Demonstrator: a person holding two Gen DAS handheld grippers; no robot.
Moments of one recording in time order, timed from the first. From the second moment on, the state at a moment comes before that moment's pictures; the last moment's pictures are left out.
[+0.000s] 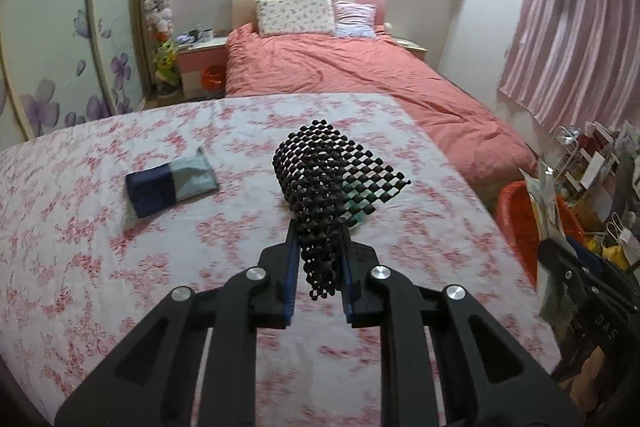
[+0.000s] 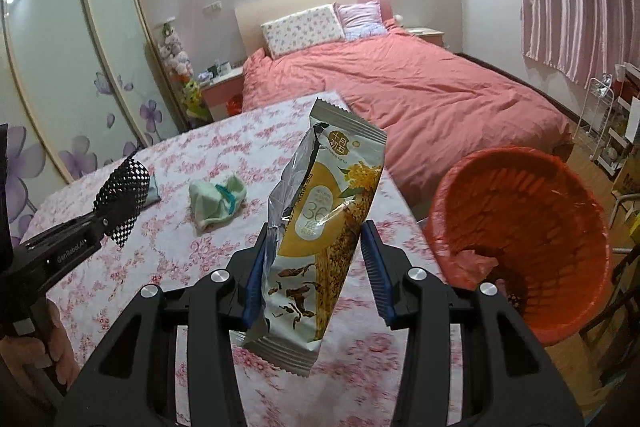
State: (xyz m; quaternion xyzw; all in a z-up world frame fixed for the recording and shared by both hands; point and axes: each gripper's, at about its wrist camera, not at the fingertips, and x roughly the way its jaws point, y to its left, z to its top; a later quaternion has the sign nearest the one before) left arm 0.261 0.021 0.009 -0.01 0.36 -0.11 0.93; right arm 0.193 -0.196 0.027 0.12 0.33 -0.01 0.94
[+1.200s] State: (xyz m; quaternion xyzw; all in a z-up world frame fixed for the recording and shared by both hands) left arm 0.225 -0.205 0.009 0.04 0.36 -0.32 0.88; right arm 0.163 -0.337 0.021 0.16 0.28 -0.15 0.93
